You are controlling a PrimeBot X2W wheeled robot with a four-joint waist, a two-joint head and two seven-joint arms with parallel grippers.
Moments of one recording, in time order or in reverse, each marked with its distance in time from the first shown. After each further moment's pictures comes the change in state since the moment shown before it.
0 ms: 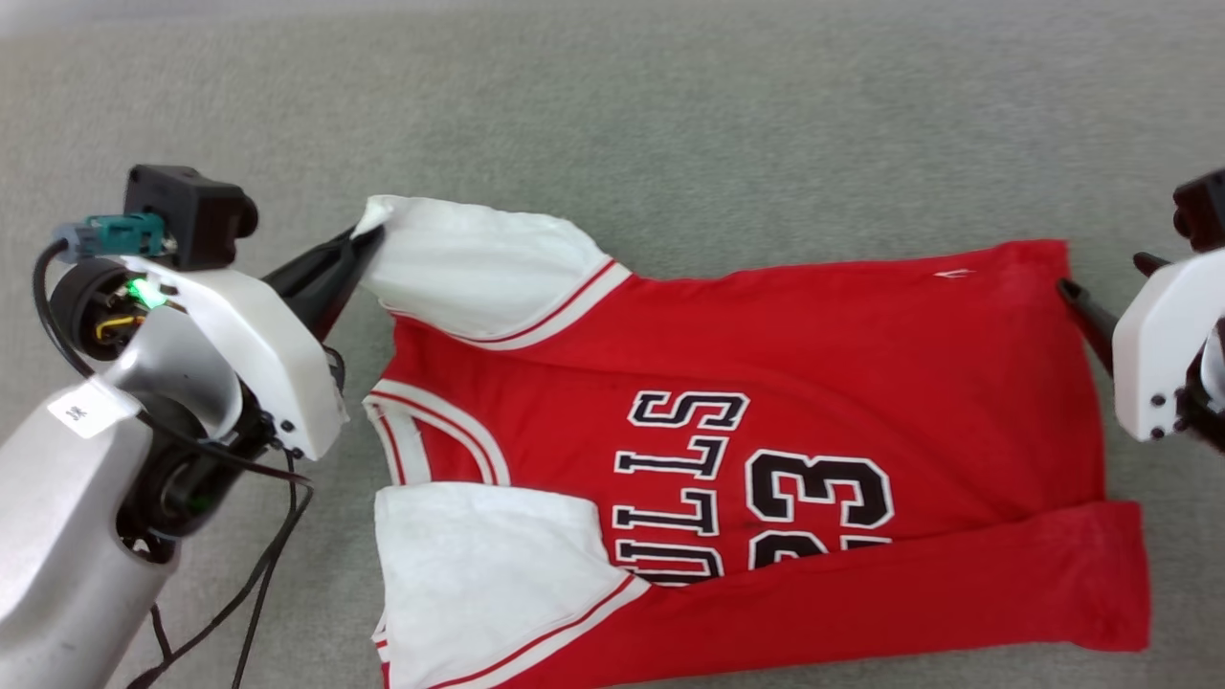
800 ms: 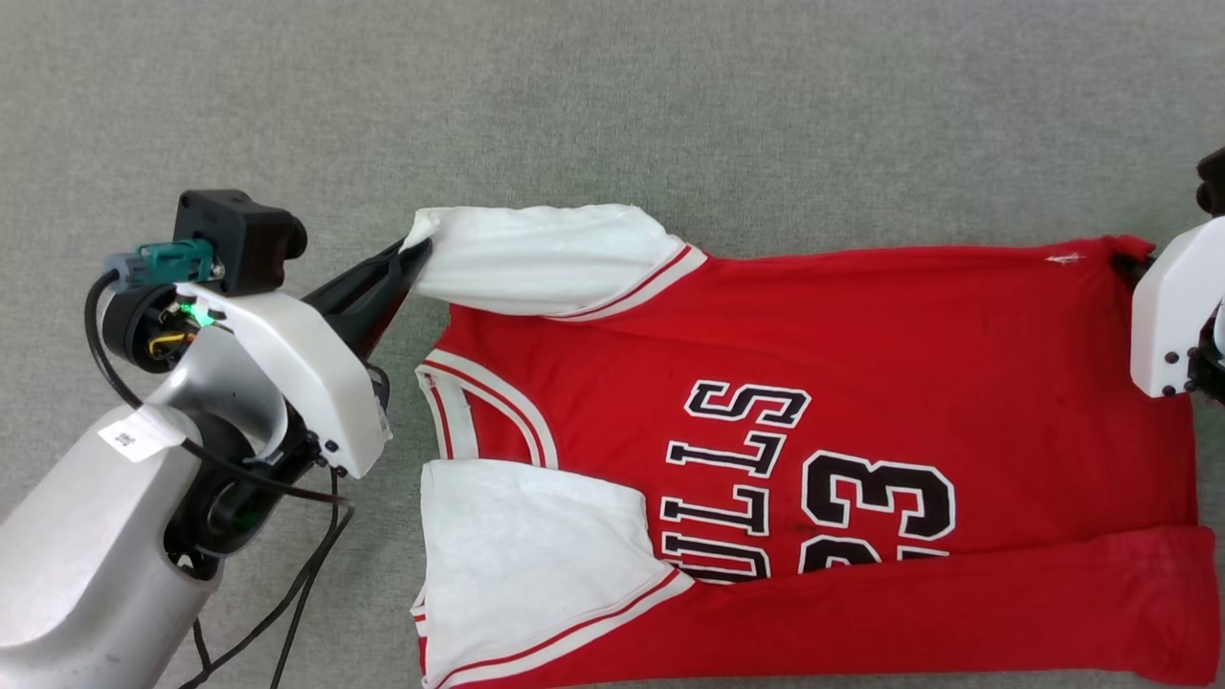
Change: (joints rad) left arm 0.016 -0.046 -0.033 -0.028 0.018 0.010 -0.049; right arm -0.174 -0.028 0.077 0.351 0.035 0.000 -0.100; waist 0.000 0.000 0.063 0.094
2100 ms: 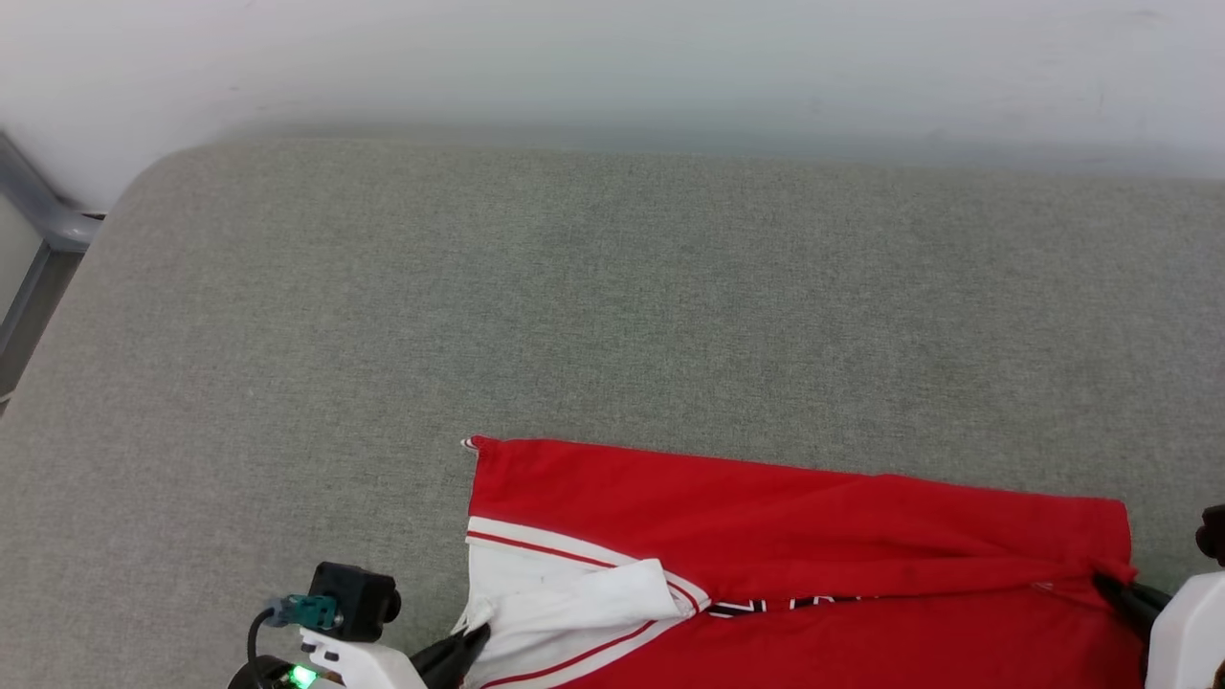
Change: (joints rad) left arm 0.499 -0.016 -0.142 0.003 -0.068 0.074 -0.078; right arm 0.658 -0.072 -0.080 -0.262 0.259 0.000 -0.170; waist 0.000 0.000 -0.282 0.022
